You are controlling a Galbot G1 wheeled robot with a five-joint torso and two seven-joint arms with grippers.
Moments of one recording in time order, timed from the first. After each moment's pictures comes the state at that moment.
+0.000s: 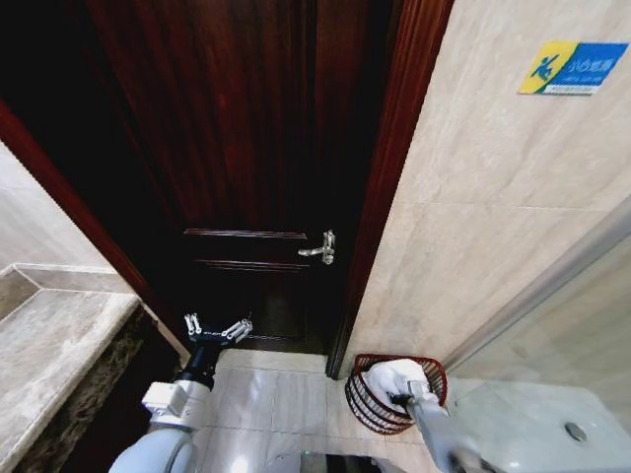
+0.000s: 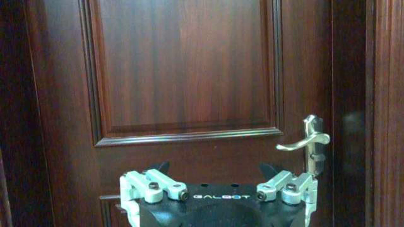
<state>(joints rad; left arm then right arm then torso) 1.88 -1.52 -0.65 -2.50 -0.05 0.09 0.09 -0.92 1.36 0.71 0.45 -0.13 -0.05 -0.36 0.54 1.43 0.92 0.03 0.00</state>
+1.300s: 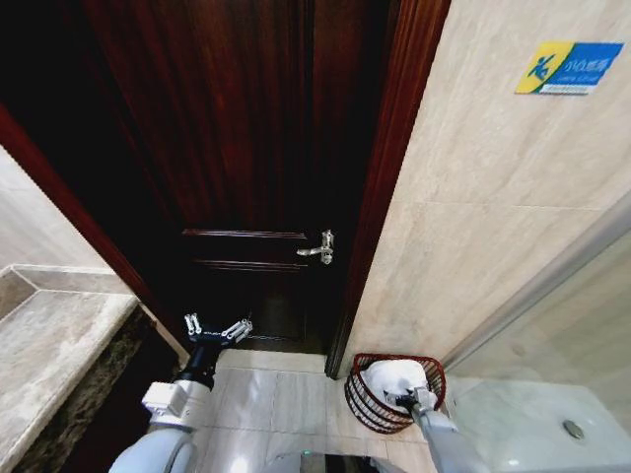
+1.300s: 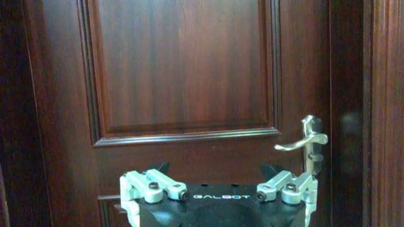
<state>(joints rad) 1.88 -1.52 -0.65 -2.50 -0.05 0.09 0.09 -0.83 1.36 0.72 0.30 -0.11 0.02 -0.31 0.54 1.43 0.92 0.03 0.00</state>
